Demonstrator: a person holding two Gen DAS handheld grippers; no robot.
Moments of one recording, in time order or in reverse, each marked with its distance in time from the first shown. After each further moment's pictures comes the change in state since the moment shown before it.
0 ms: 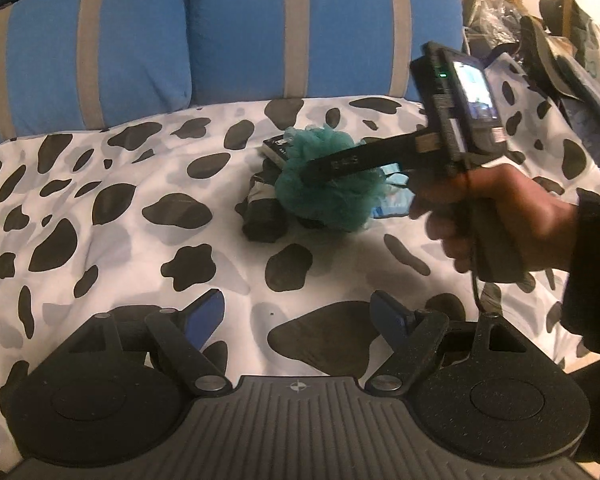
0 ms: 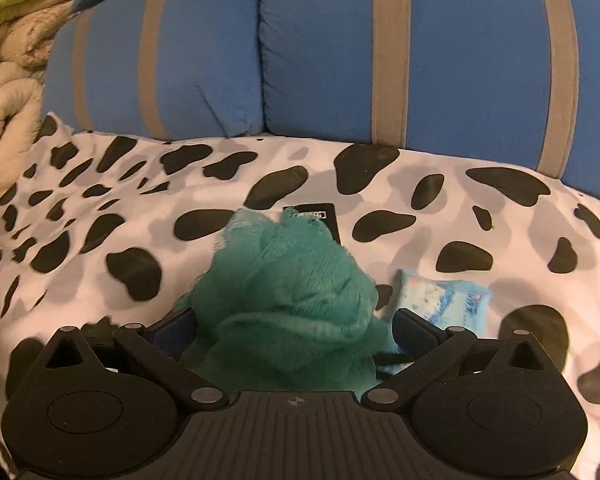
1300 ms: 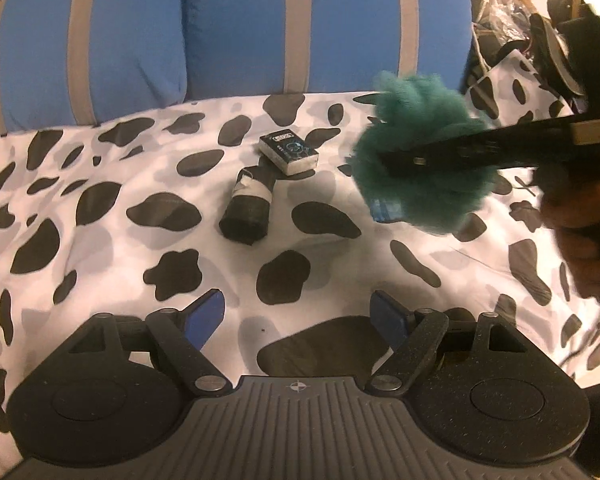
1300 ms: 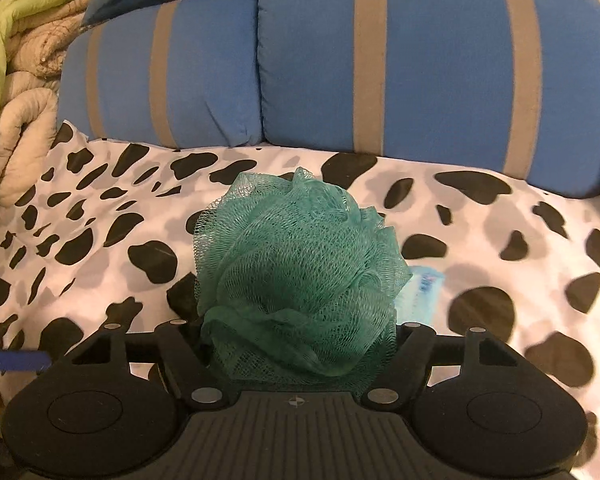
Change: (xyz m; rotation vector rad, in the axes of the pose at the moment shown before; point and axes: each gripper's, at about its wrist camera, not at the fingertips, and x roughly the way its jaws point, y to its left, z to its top) left arm 0.032 -0.007 0.004 -0.003 -0.006 0.011; right arm -0.088 -0.018 -0.016 -0.010 -0.012 -0.011
